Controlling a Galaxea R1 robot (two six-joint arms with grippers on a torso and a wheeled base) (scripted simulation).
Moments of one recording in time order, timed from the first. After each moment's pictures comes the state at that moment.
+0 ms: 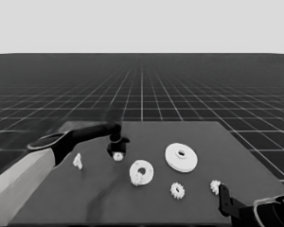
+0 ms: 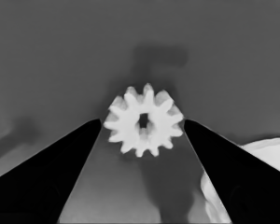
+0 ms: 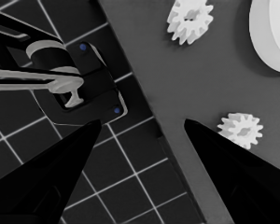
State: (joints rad) left arm 0.12 2.92 -2.10 0.21 1.37 -0.83; right arm -0.35 1.76 -0.39 -0.70 -1.18 0.32
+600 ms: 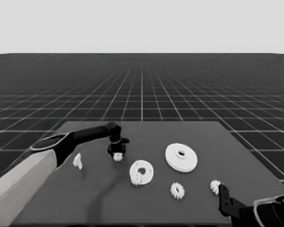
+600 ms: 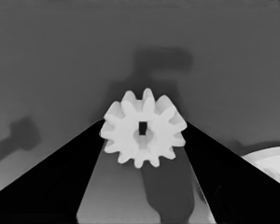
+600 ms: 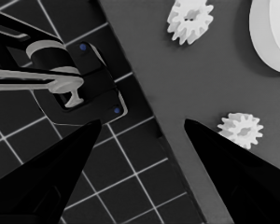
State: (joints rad) left arm 0.13 2.93 -2.14 0.22 1.35 -0.81; right arm -0.35 1.76 -0.39 -0.70 -1.18 0.32
